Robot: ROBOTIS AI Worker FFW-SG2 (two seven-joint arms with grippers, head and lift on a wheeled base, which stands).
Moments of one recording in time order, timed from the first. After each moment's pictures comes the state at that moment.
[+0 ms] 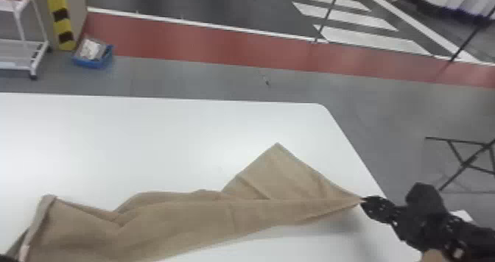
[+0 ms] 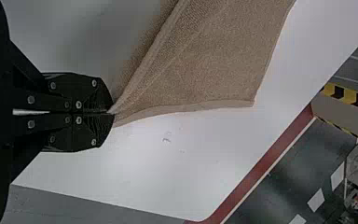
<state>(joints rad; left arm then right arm) 0.46 0.43 -0.06 -2.36 -0.53 0.95 -1.09 0.48 -0.34 -0.64 -1.87 0.40 0.17 0.92</state>
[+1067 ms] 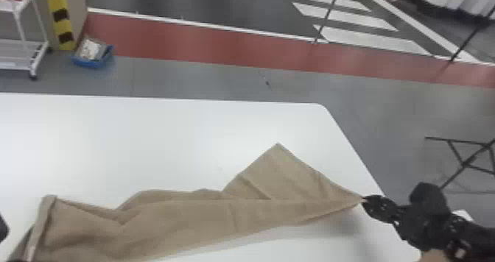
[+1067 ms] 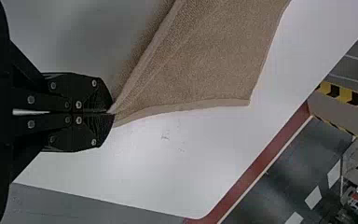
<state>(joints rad) 0.41 0.42 -0.13 -2.31 -0.65 0.95 -1.10 0.48 -0.34 -0.65 -1.88 0.38 0.16 0.94</state>
